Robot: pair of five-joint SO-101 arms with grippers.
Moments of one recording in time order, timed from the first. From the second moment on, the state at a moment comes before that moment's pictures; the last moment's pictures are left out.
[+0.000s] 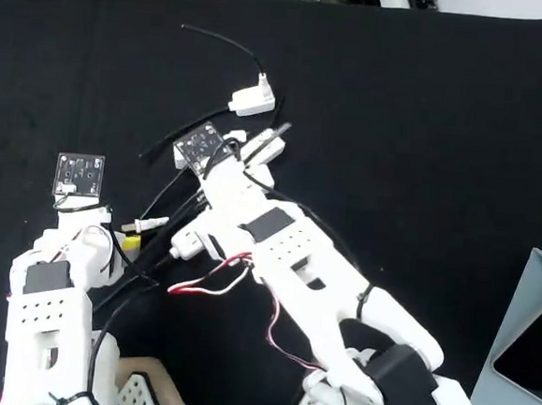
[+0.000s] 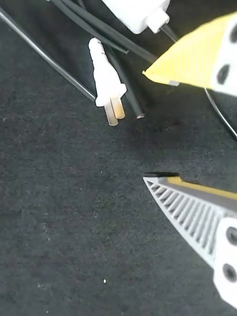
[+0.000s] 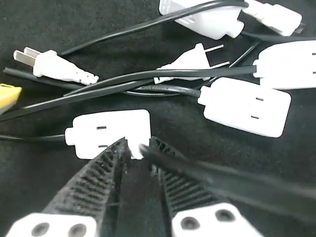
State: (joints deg) left arm -19.2 -61.8 78.3 49.3 -12.9; right arm -37.8 -13.8 45.3 38.1 4.1
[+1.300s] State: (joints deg) left arm -19.2 -61.8 79.3 48.9 -12.9; right arm -17.8 -19.1 23.3 50.8 4.3
